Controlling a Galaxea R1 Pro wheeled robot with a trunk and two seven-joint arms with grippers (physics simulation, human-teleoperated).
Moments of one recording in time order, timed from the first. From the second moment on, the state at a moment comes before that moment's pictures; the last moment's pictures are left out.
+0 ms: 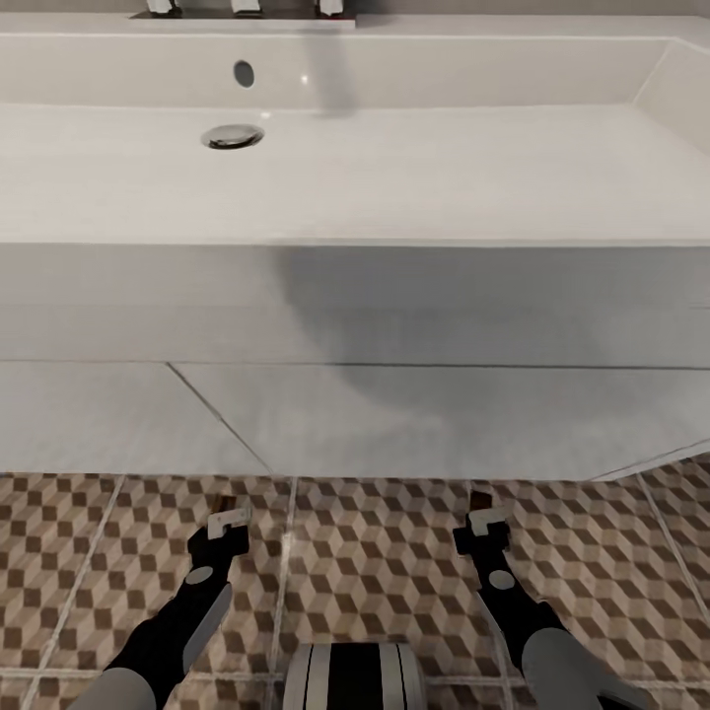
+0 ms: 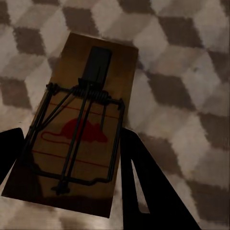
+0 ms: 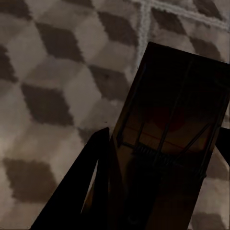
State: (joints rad) left arm -0.51 0.06 -0.23 -0.73 0.30 0.00 0.34; right arm -0.67 0.05 -0.36 -0.33 0.57 -0.31 -0.14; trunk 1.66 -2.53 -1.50
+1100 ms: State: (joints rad) left arm -0.51 0.06 -0.23 -0.73 0.30 0.00 0.34; right arm -0.67 0.05 -0.36 -0.33 0.57 -0.31 -0.14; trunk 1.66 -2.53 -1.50
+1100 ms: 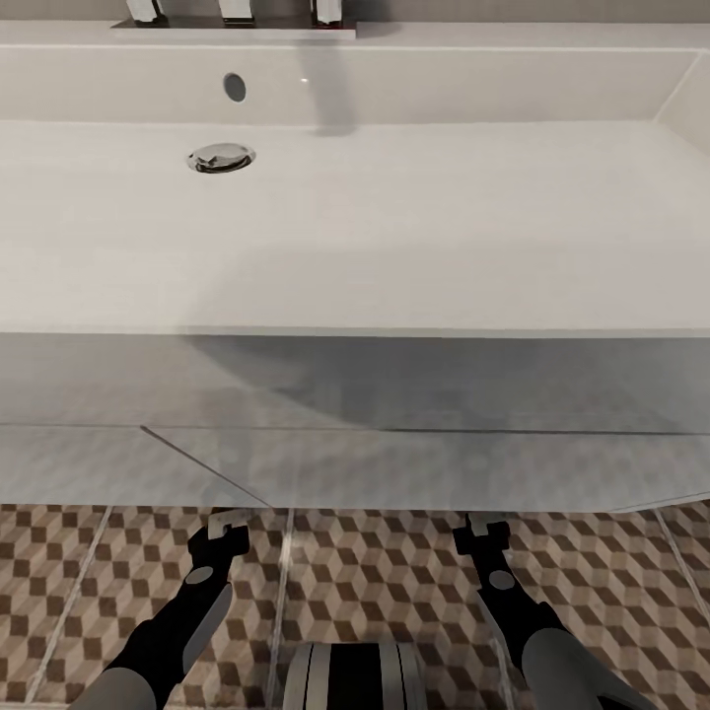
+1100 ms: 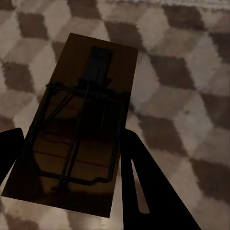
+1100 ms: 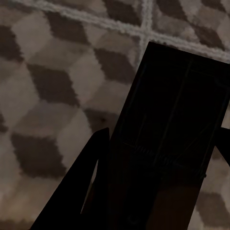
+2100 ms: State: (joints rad) left arm -0.51 0.06 -0.23 -0.73 0.30 0.00 0.34; right arm -0.67 0.05 -0.36 -0.33 0.57 -0.31 -0.14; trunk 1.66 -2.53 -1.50
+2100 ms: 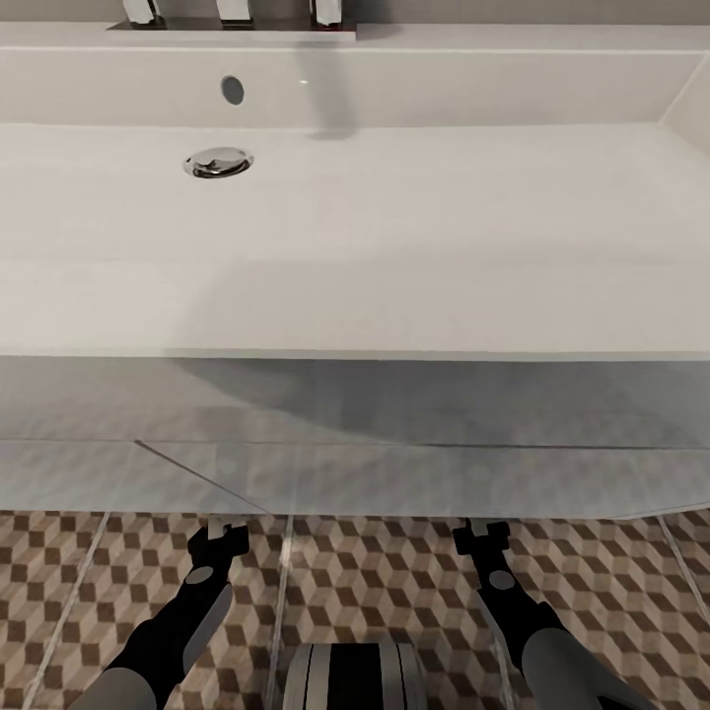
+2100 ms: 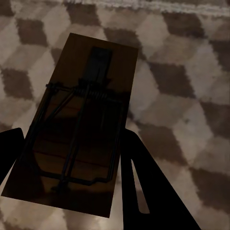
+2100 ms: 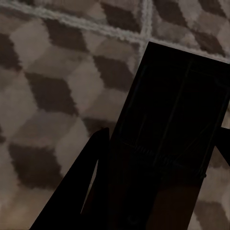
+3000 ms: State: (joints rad) left arm -0.51 0.06 -0.23 -0.73 0.30 0.00 0.34; right arm -0.67 0.05 -0.36 -0.33 0.57 -0.31 -0.14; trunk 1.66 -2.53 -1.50
